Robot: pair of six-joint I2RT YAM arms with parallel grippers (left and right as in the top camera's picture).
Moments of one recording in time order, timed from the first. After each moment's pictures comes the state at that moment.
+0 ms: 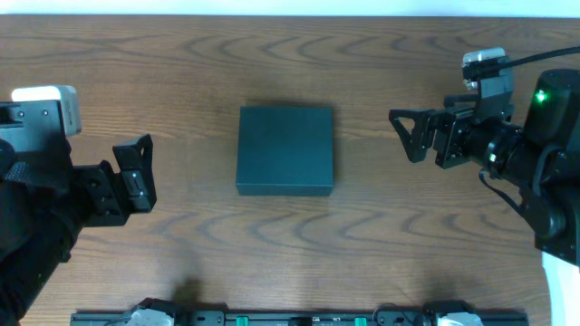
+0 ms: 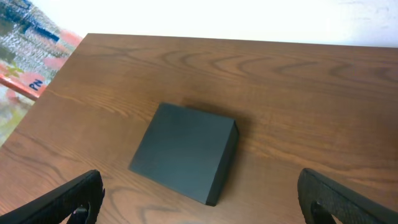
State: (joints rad) left arm -0.22 1.25 2.33 -1.70 -0.09 -0.23; right arm 0.09 1.16 1.60 -1.07 -0.43 0.10
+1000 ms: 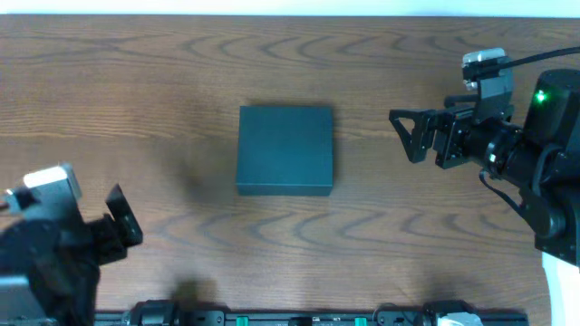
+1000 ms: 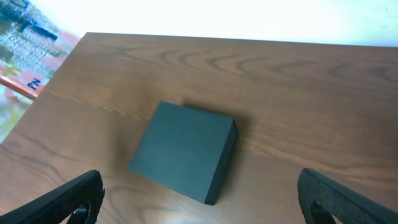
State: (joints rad) left arm 0.03 0.66 1.31 -1.23 -0.22 -0.11; right arm 0.09 1.16 1.60 -1.07 -0.42 0.10
